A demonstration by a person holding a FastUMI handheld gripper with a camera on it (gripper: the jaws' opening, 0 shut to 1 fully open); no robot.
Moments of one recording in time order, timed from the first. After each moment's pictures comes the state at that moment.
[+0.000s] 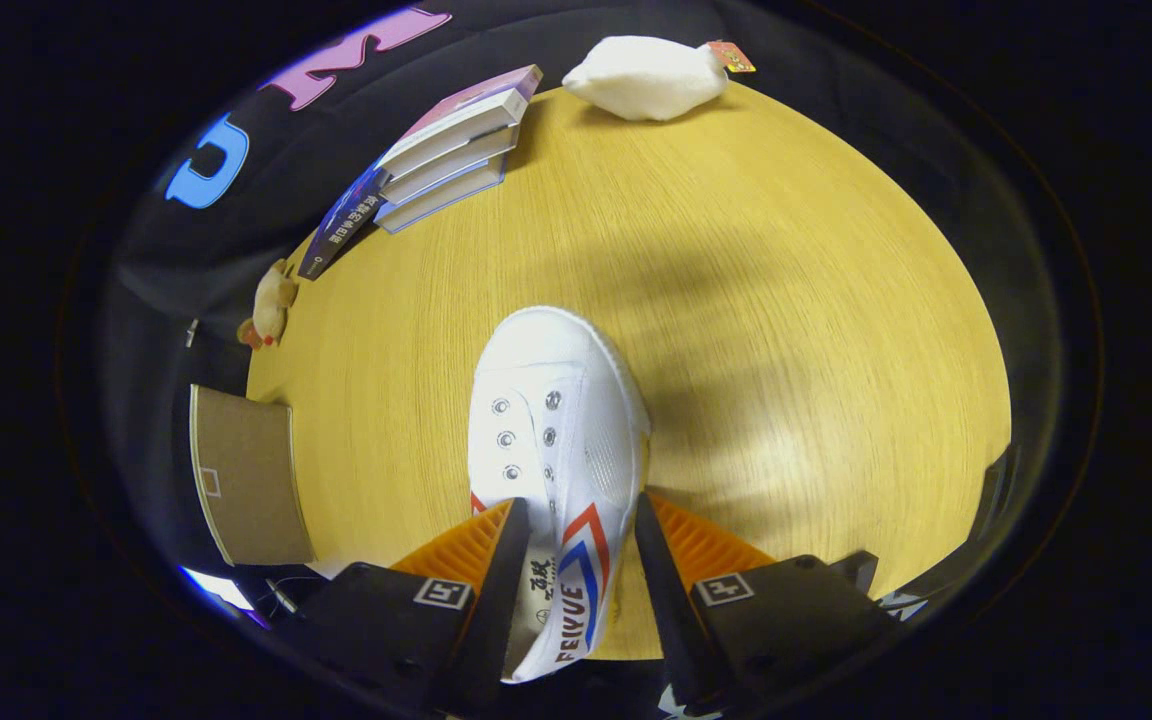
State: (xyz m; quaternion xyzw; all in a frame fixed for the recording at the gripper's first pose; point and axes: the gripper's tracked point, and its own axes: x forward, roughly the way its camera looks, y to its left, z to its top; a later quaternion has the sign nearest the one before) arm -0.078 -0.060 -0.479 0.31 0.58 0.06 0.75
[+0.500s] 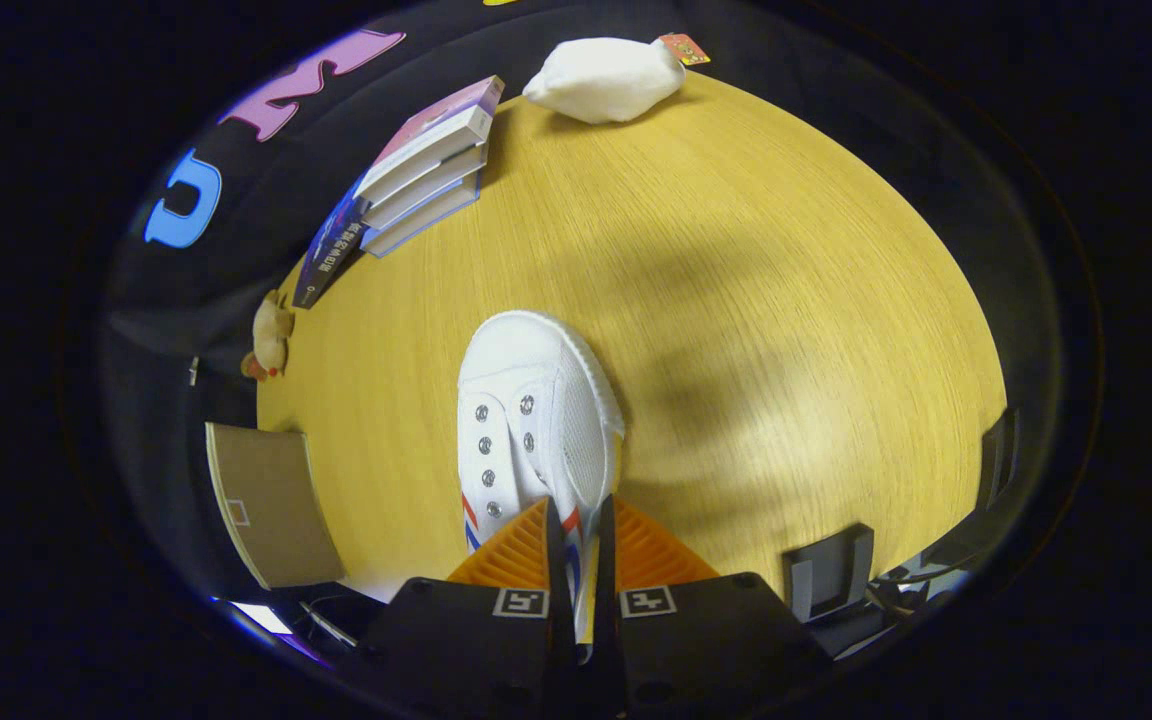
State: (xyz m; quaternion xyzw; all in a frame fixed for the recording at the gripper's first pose) arm -0.077 -0.061 -0.439 0.38 0.58 0.04 0.72
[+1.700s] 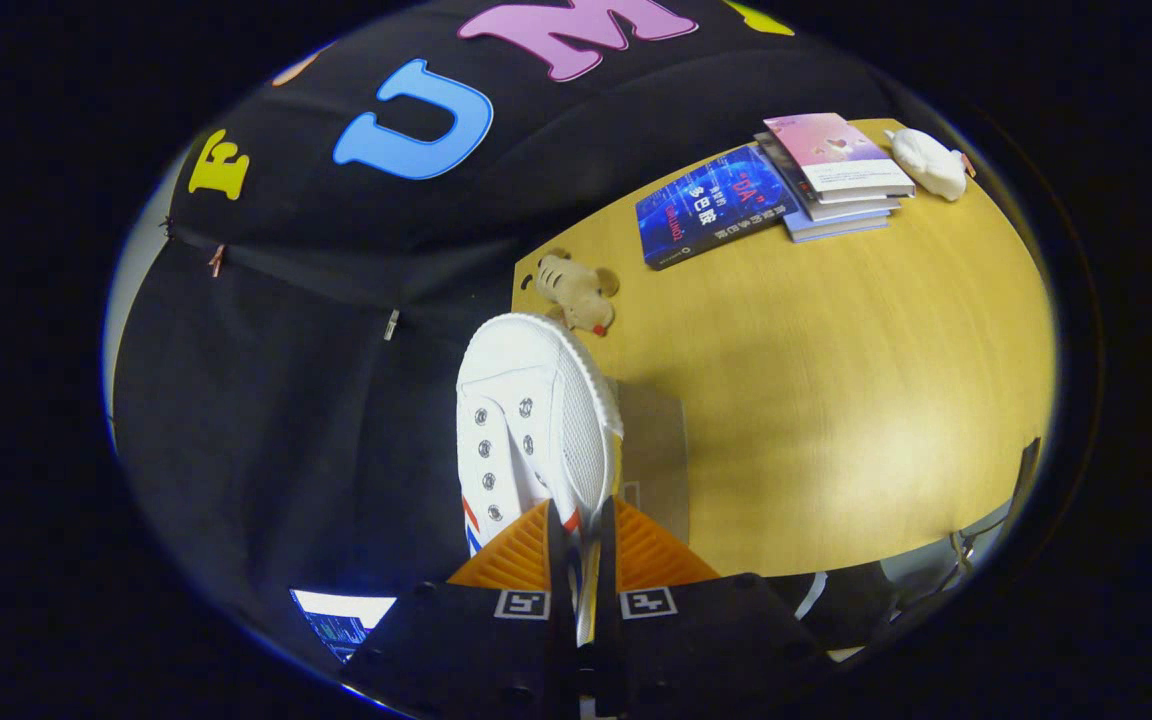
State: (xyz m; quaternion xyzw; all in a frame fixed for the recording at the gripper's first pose) arm -0.024 0.244 -0.104 0.43 0.51 0.23 0.71
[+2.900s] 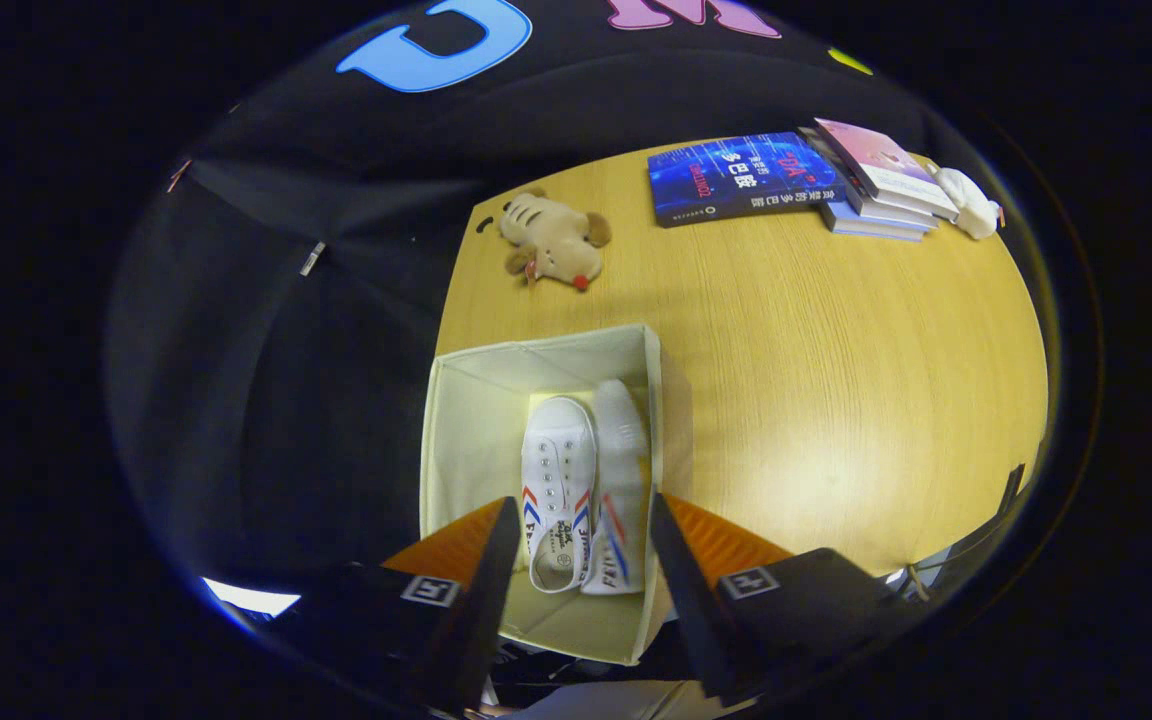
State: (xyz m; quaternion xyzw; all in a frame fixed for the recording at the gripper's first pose) arm -0.007 0.344 -0.172 0.30 0.54 0.18 0.77
